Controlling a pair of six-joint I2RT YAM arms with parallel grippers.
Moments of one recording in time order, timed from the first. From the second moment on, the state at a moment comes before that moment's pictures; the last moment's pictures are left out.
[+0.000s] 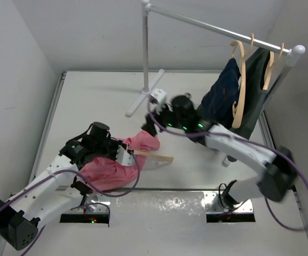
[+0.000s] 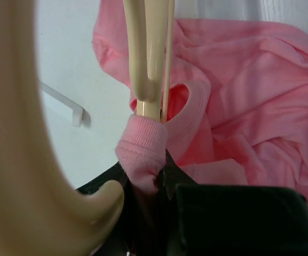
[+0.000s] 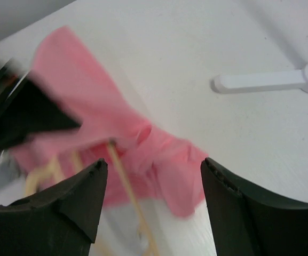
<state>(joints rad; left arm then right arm) -0.53 0.85 0.71 -0.74 0.32 1.27 0.78 1.24 0.92 -0.02 -0.26 -0.04</state>
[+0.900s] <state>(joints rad) -0.53 0.80 0.67 -0.73 0.31 1.29 0.84 2.22 1.61 -0.38 -0.29 0.23</state>
